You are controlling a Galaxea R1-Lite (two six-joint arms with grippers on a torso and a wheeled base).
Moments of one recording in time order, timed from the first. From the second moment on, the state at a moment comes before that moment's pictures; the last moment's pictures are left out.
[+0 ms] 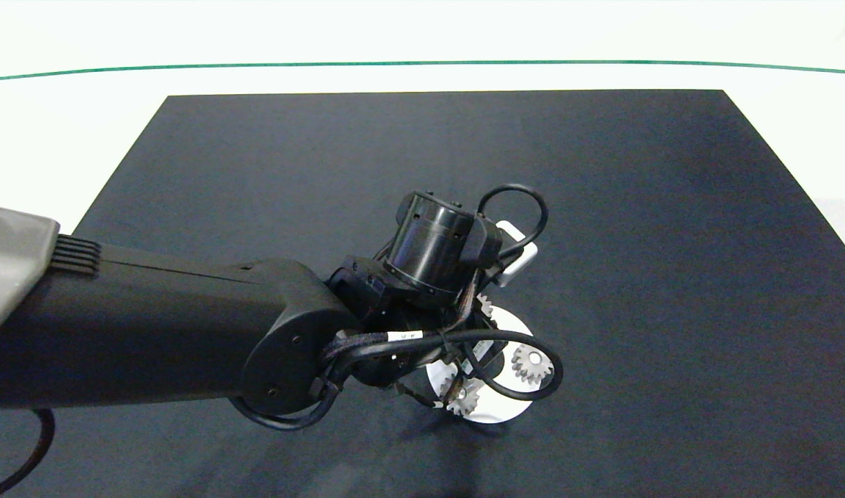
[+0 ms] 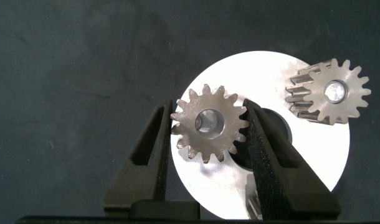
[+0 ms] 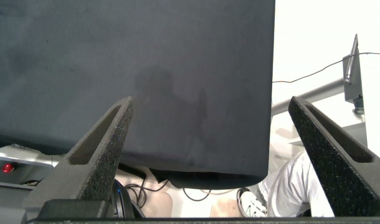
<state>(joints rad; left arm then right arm) -0.89 1.91 -1.31 -0.06 0.27 0.30 0.38 0.02 -0.76 0.86 -0.43 -0.32</state>
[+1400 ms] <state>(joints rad) -0.89 1.89 -1.29 -0.07 0.27 0.30 0.38 0.01 -0.75 0.86 -0.43 -0.32</state>
